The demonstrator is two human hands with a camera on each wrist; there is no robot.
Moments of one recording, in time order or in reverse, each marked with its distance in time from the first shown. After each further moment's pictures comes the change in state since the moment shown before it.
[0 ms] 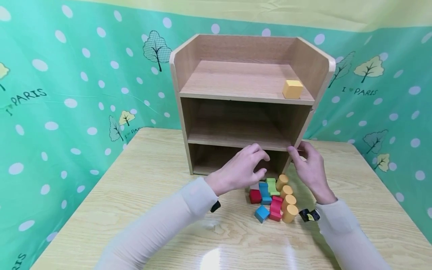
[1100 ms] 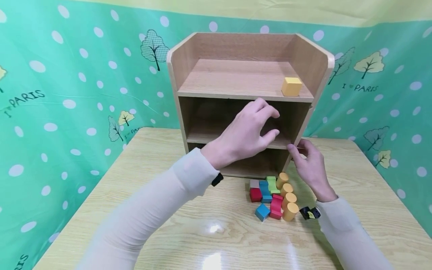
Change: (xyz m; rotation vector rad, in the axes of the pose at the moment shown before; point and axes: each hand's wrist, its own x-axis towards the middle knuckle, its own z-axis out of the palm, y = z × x) left_hand 0.043 0.024 -0.083 0.062 0.279 0.158; right_hand 0.001 0.000 -0.001 0.025 -0.001 0.004
